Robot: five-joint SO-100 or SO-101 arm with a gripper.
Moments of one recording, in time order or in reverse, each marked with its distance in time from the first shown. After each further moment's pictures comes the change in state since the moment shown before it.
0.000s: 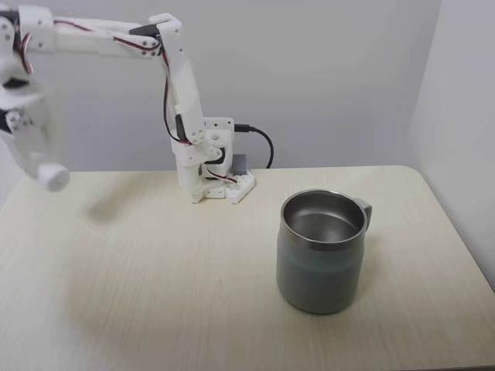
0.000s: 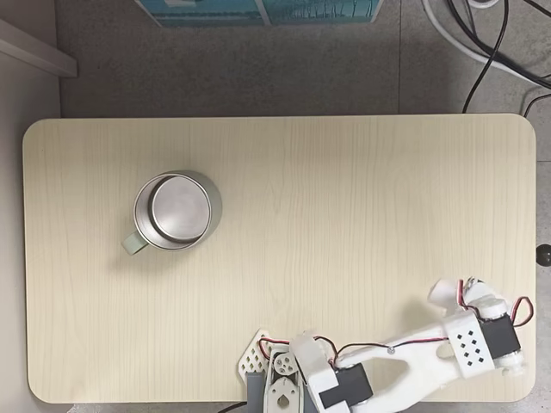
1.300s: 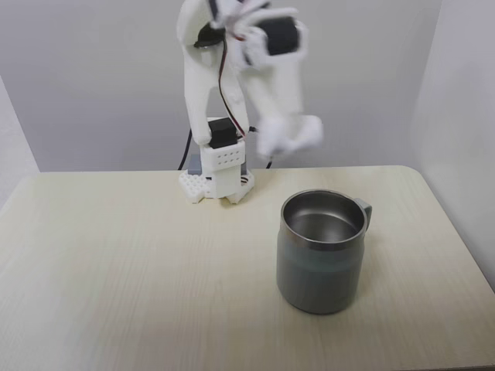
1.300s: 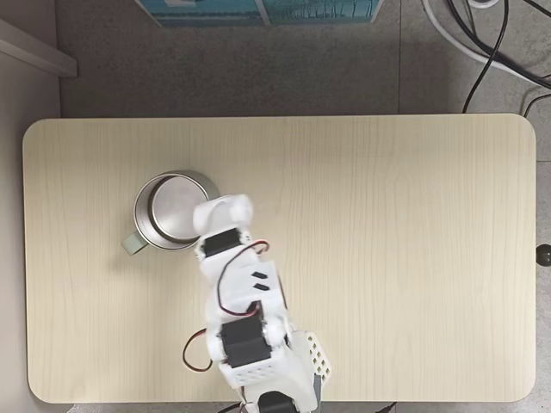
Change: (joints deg) arm -88.9 -31.0 -7.6 -4.2 22.1
